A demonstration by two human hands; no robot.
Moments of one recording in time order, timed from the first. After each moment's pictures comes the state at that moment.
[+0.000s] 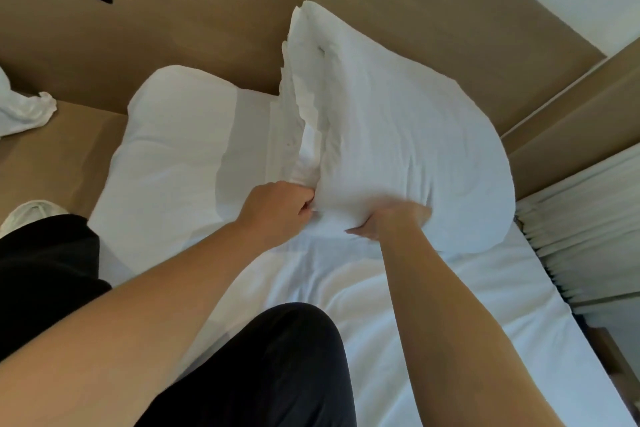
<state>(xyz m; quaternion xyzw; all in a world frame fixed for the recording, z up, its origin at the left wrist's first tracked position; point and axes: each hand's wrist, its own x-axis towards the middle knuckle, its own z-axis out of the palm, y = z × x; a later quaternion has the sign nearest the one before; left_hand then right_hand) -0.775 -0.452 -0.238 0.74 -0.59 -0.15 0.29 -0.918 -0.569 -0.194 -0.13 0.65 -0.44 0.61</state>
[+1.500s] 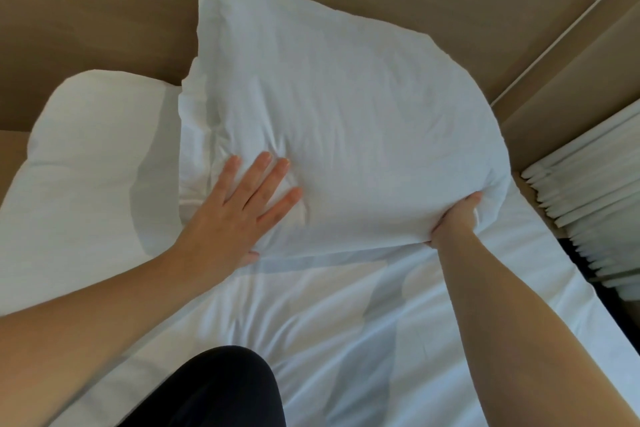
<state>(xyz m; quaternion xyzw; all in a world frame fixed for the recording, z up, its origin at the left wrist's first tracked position) -0.819 -0.500 -0.256 0.64 -0.70 0.30 -0.07 -1.106 -0.728 -0.237 -0.18 0.73 -0.46 0.48</state>
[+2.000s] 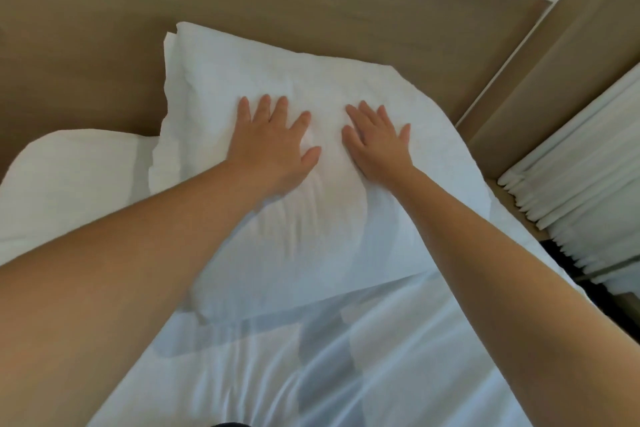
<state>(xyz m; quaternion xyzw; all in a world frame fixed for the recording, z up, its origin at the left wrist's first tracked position) -0.822 -0.649 -0.147 0.76 -0.64 0.06 0.04 -0.989 -0.758 -0.141 -0.86 0.51 -0.11 0.02</state>
